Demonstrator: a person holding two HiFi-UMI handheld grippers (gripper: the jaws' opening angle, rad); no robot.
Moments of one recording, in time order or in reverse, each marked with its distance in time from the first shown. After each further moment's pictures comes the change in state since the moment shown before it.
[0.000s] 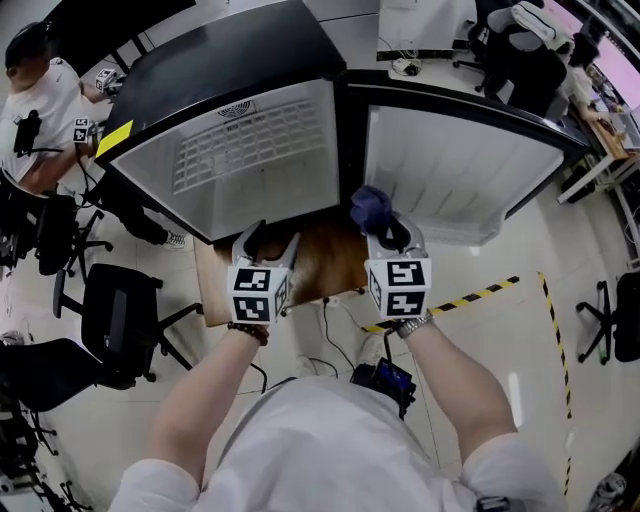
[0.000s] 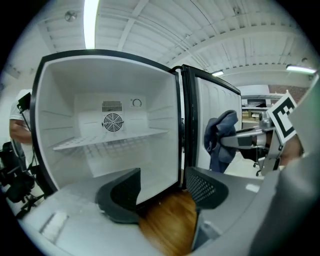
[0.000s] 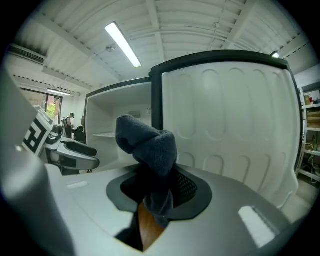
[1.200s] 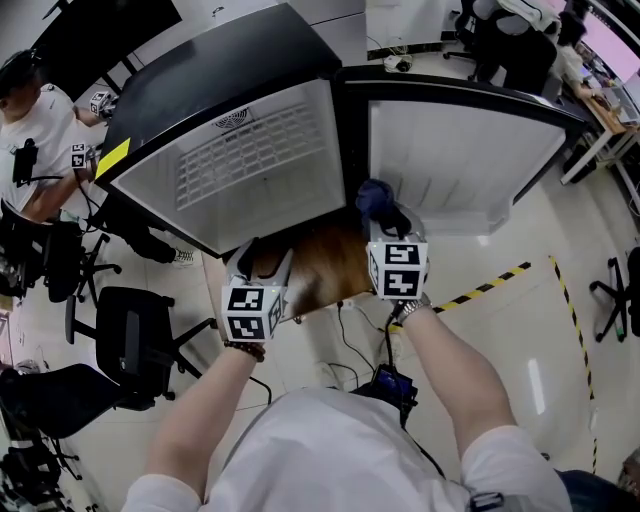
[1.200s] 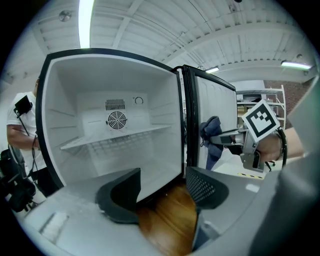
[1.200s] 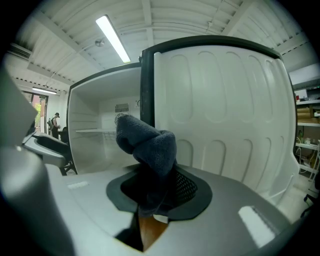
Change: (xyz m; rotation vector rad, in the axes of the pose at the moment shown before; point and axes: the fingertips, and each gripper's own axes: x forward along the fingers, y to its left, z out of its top) left arm -0.019 0.027 -0.021 0.054 0.033 -0.024; right arm 0.037 -0.012 -0.024 0.063 0.026 -0.132
